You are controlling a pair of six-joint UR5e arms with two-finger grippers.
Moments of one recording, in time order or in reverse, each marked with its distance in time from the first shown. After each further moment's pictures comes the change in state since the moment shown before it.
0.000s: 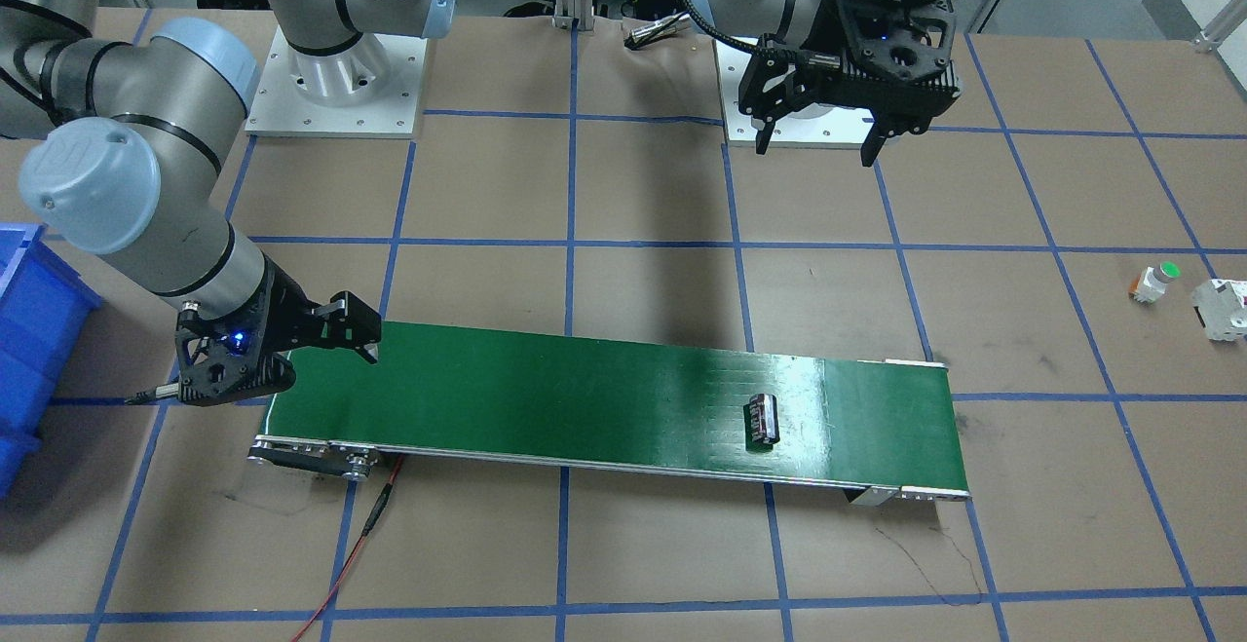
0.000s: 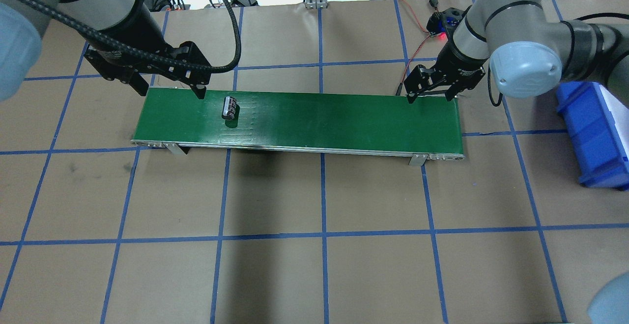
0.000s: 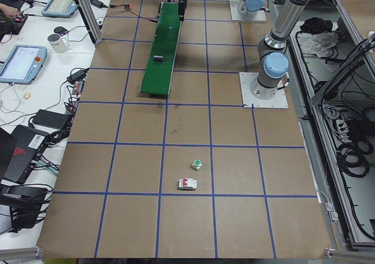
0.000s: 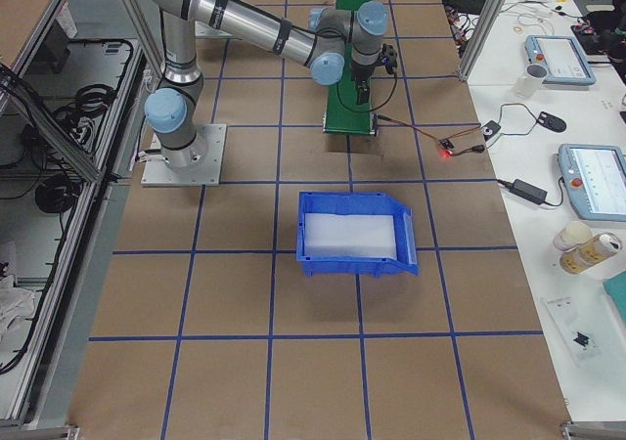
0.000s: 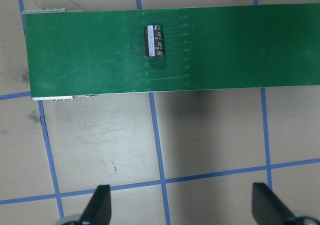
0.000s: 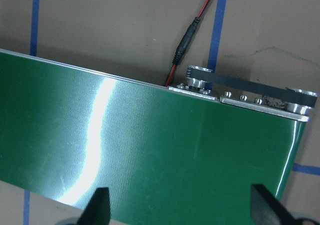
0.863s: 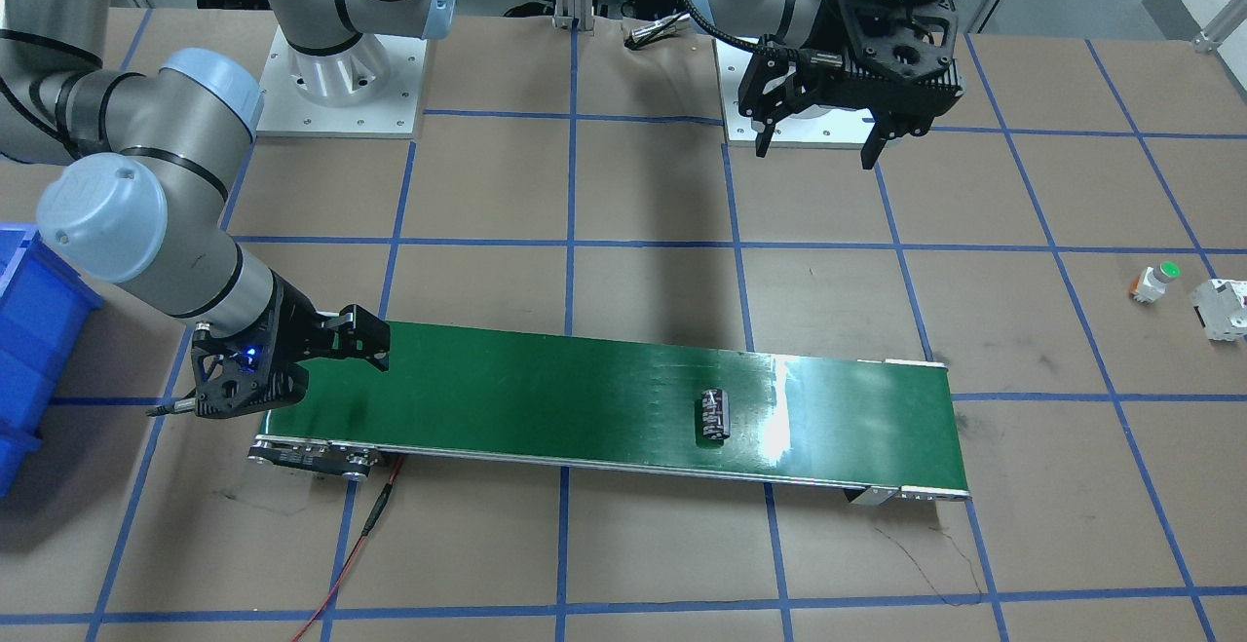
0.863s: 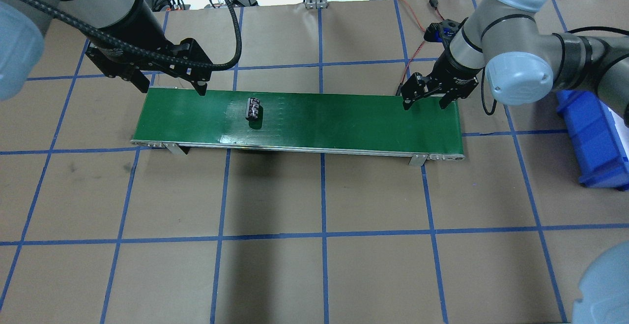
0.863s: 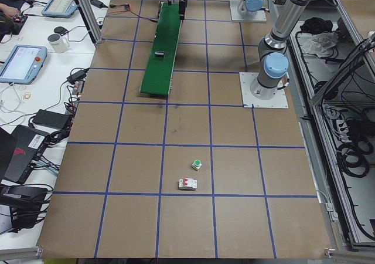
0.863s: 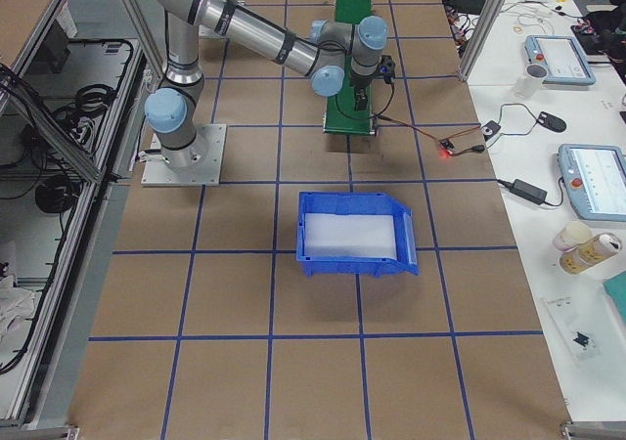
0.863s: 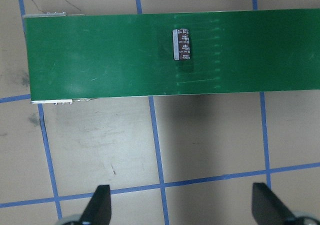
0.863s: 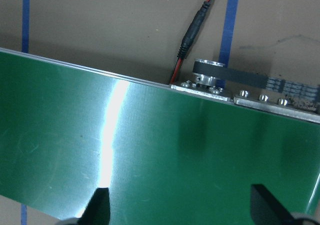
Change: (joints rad) left arm 0.001 -0.004 0.001 0.018 -0.003 -0.005; right arm -0.011 0.036 0.026 -0.032 0.043 -0.004
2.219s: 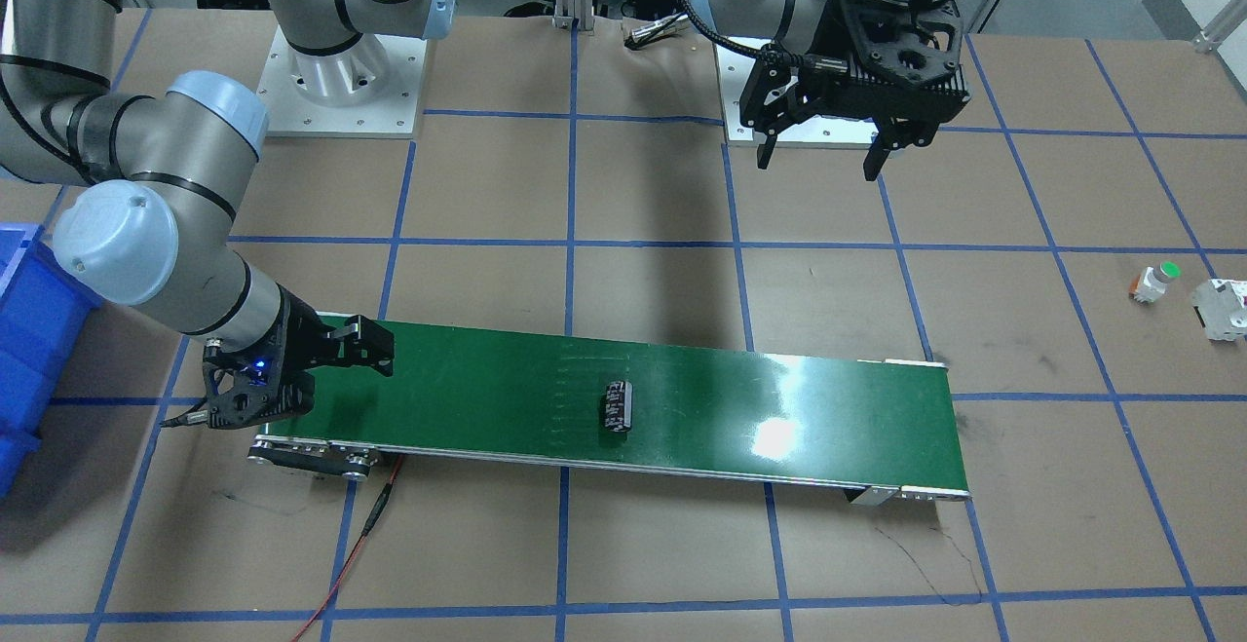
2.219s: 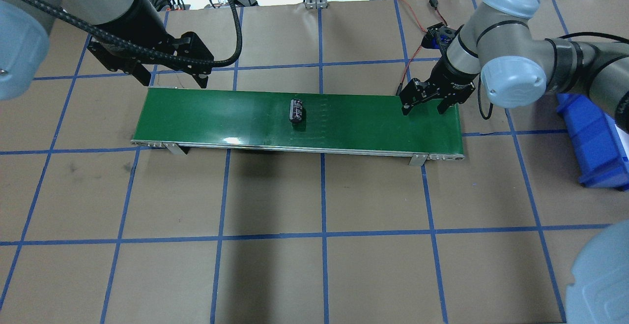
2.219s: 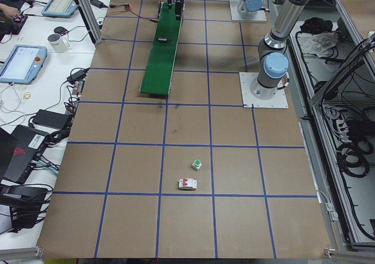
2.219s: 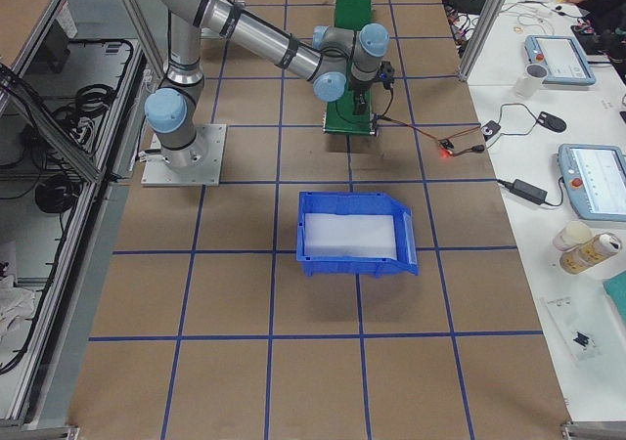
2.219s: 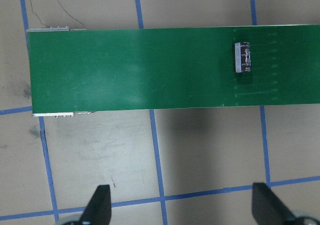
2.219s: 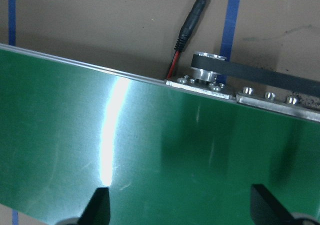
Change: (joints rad) left arm 0.002 -0.008 -0.002 0.045 -0.002 -0.003; right arm -0.001 0.030 0.006 -0.007 -0.002 -0.009
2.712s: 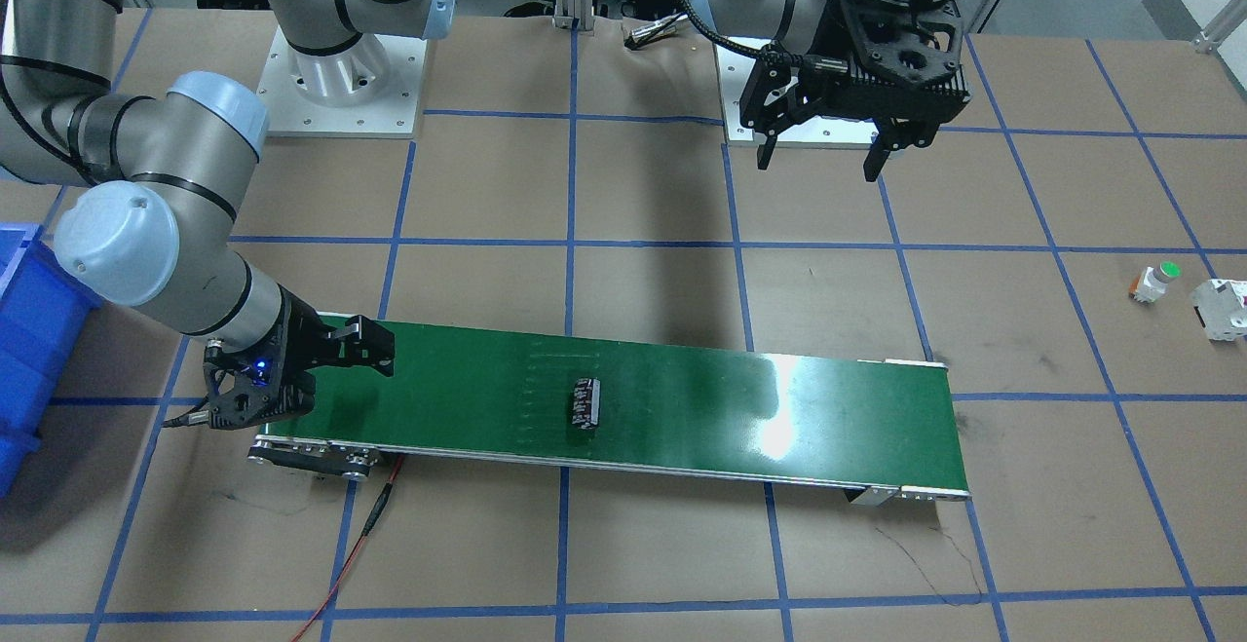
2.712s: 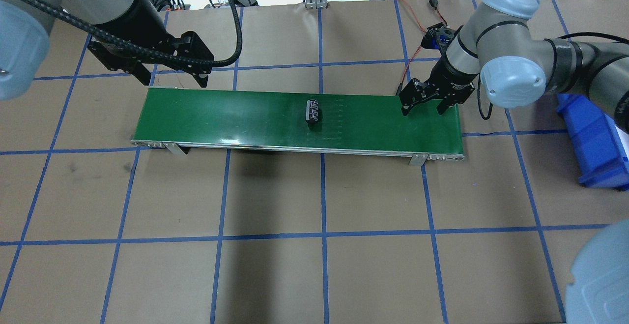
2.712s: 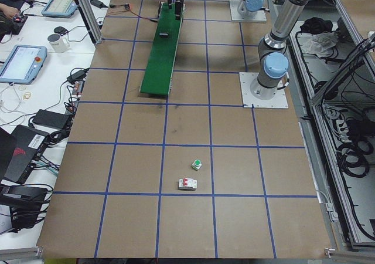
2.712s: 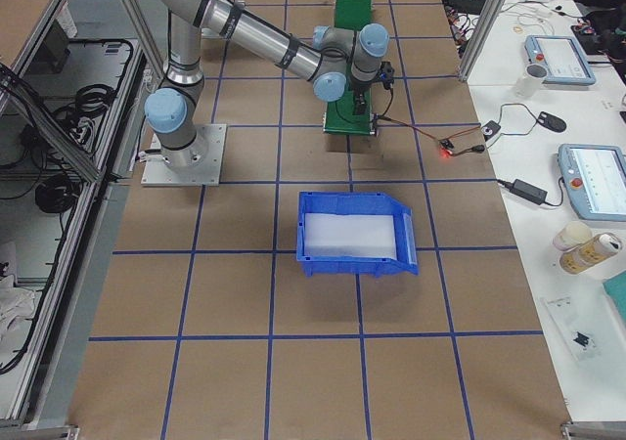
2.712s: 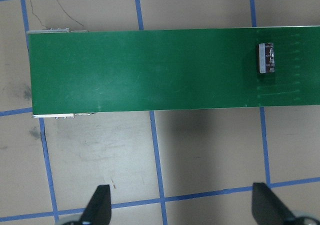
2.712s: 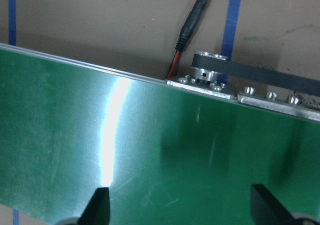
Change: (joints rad) left arm 0.000 0.000 0.000 0.003 0.000 0.000; right arm 0.001 0.001 0.000 0.001 0.001 0.001
